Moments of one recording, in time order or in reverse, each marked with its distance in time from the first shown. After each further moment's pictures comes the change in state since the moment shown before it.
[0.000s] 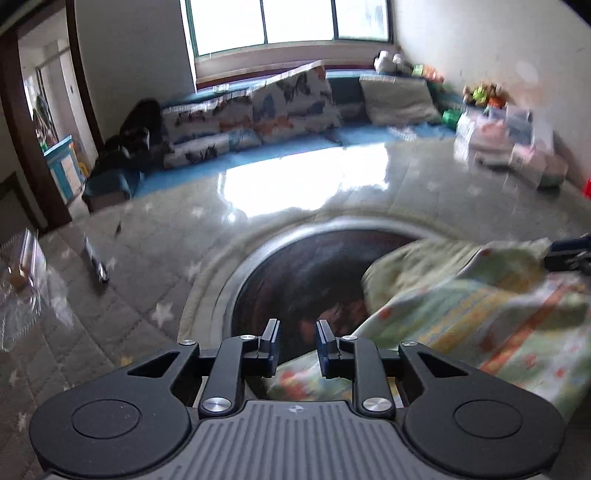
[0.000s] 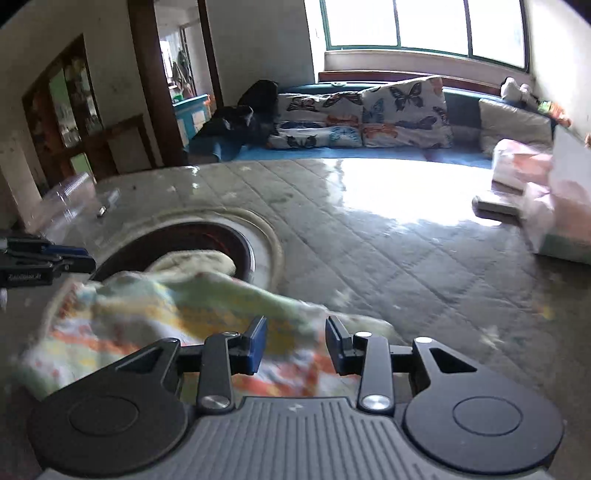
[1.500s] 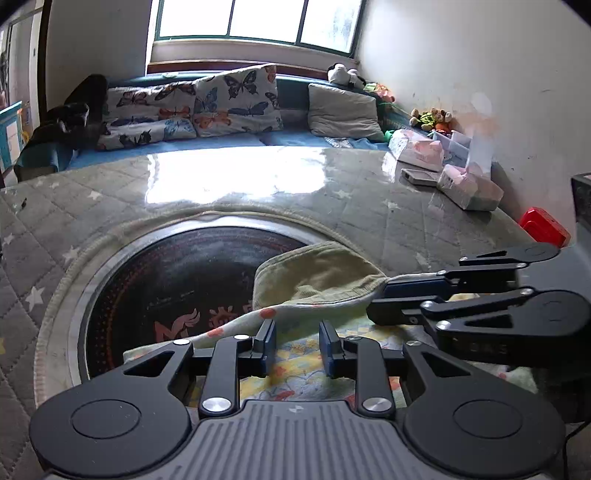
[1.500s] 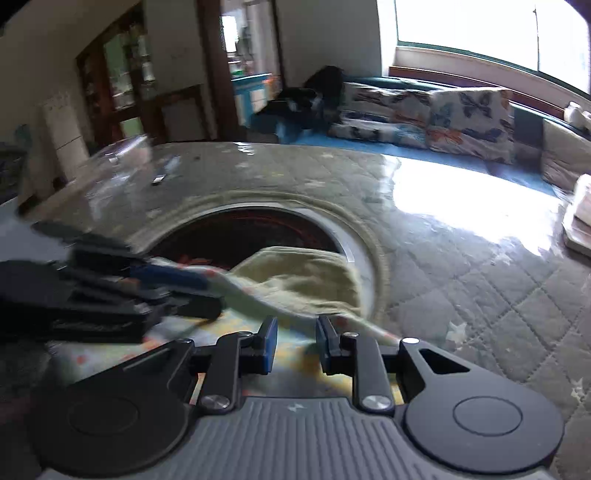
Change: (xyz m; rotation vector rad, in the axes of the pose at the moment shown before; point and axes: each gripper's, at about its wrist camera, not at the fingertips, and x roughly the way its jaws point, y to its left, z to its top) left arm 0.028 -0.035 -0.006 -0.089 0.011 -0.249; right arm 0.029 0.070 0.005 -0.180 0.057 0.151
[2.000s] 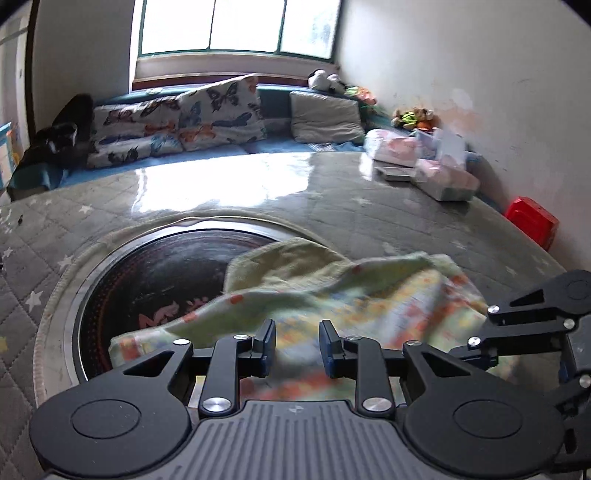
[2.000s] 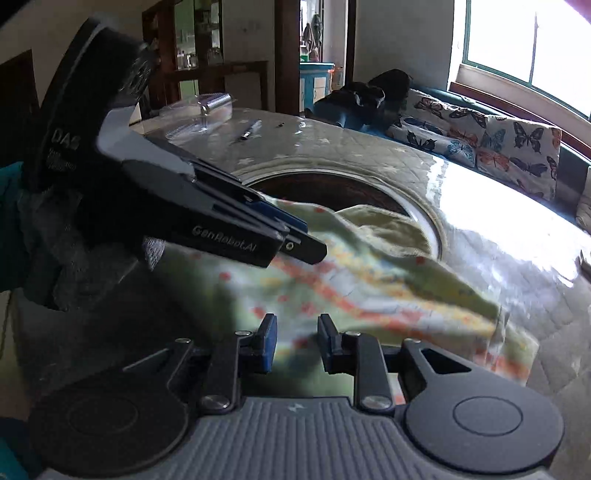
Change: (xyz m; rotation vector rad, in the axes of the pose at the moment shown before) left arm -0.026 -0.030 -0.025 0.076 -0.029 -0.014; right arm -0.054 0.060 -0.051 -0.190 0.032 0.064
